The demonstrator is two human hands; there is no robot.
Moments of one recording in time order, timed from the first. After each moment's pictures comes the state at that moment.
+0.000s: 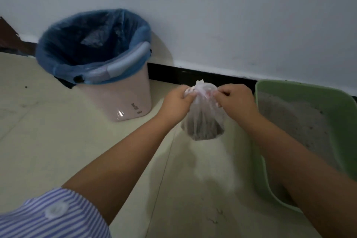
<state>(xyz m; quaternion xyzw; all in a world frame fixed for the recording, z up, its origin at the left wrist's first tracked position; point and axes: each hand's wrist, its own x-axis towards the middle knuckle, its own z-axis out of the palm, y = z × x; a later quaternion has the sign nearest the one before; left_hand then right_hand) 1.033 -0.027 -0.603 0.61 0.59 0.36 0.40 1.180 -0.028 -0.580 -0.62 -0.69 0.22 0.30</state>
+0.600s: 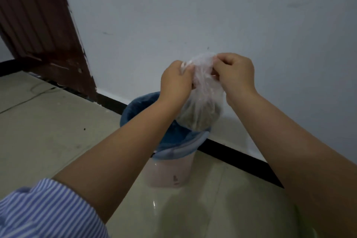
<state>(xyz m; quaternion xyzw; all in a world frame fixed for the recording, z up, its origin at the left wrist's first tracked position) 0.891 0.039 -0.404 0.48 0.58 0.61 0.25 0.996 0.067 -0.380 -0.45 -0.63 0.32 0.55</state>
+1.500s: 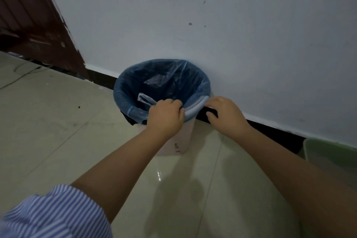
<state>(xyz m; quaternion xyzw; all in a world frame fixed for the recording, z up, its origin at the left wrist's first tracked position) 0.872 0.005 -0.549 0.68 0.71 0.15 -0.01 1.039 0.040 -0.536 -0.50 -0.85 0.11 0.15</state>
